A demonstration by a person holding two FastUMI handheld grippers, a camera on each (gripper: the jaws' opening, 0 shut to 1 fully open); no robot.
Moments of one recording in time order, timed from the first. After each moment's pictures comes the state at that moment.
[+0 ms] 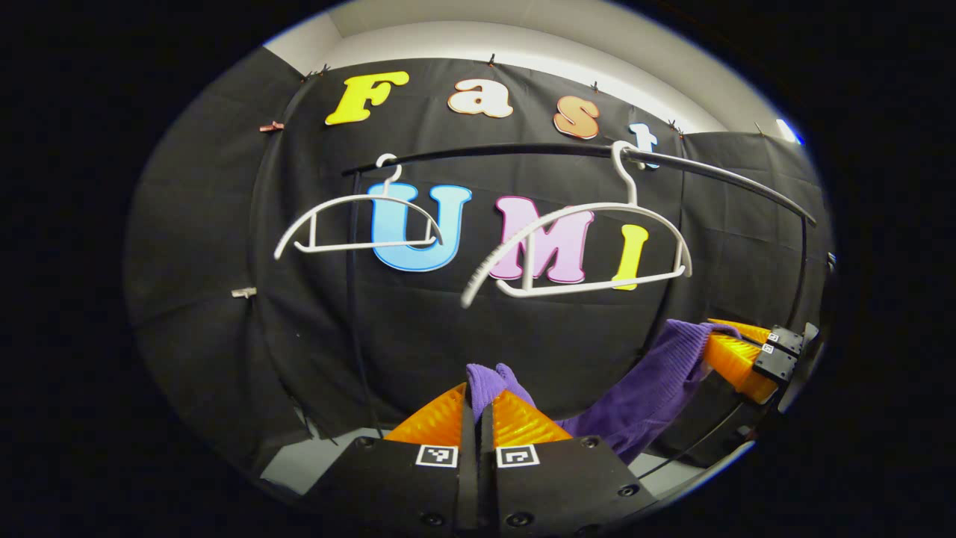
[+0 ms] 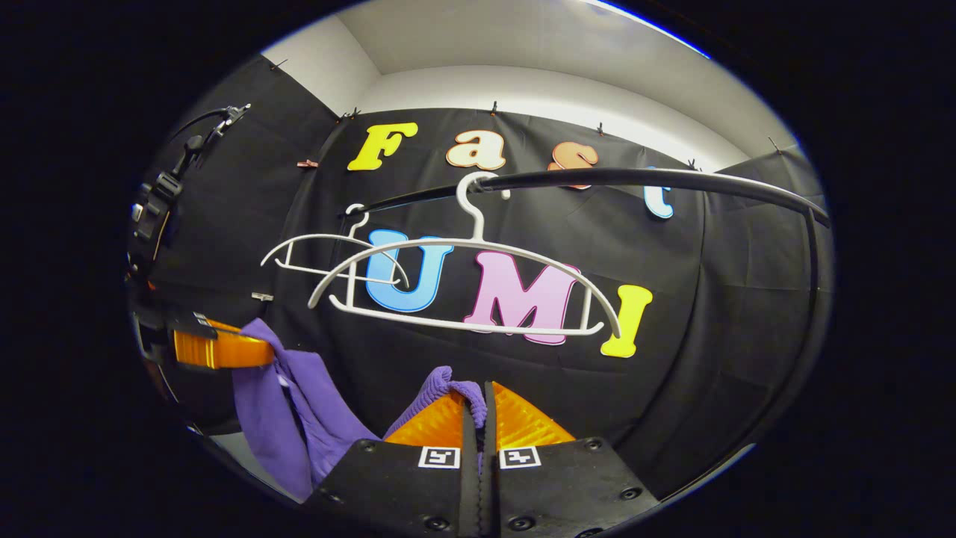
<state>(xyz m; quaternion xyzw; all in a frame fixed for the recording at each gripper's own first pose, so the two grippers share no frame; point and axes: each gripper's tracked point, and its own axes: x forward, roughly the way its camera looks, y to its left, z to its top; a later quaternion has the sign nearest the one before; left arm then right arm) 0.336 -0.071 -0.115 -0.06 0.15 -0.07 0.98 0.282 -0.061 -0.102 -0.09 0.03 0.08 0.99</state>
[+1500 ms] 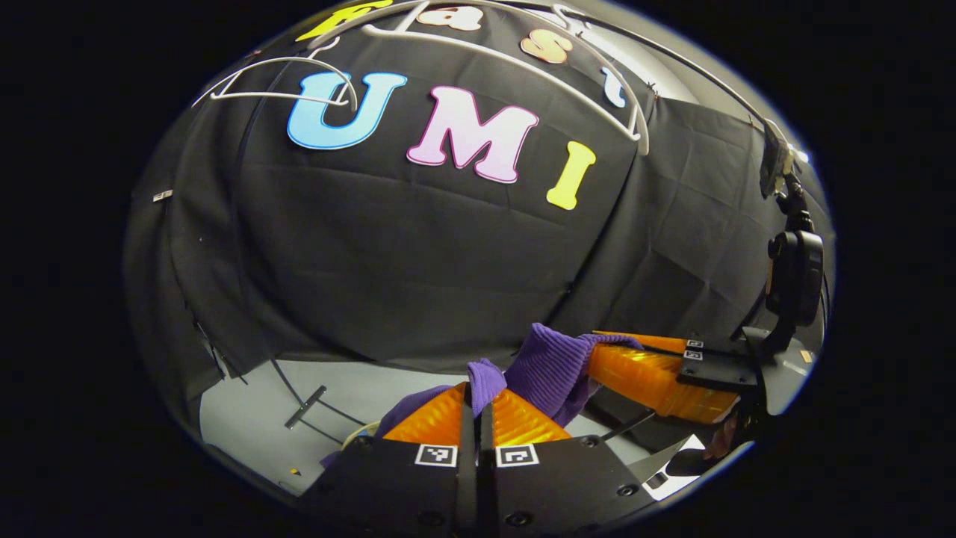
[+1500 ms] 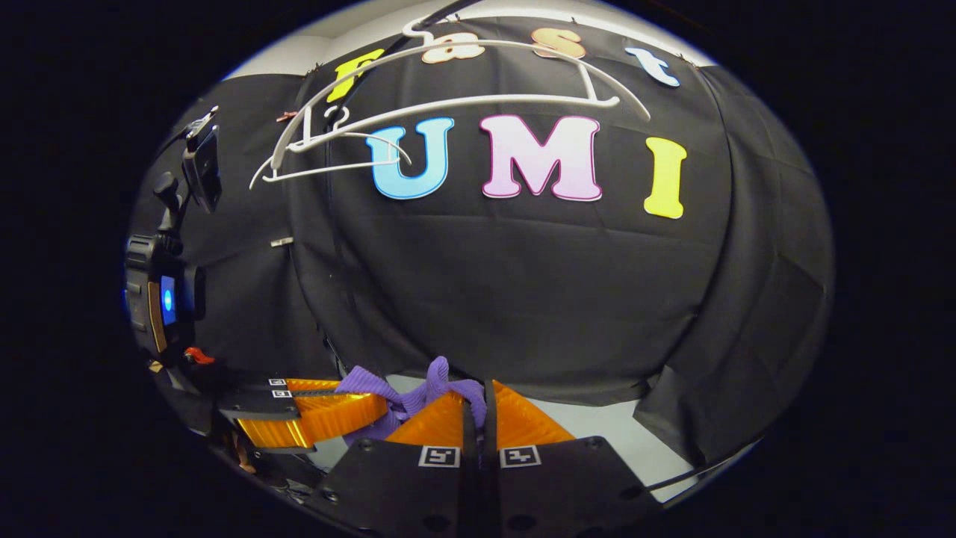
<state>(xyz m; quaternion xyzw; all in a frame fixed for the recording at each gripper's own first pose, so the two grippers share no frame) 0.343 -0.198 -0.297 -0.10 0.29 -0.18 0.93 0.280 -0.105 -0.318 0.00 0.27 0.12 0.95</state>
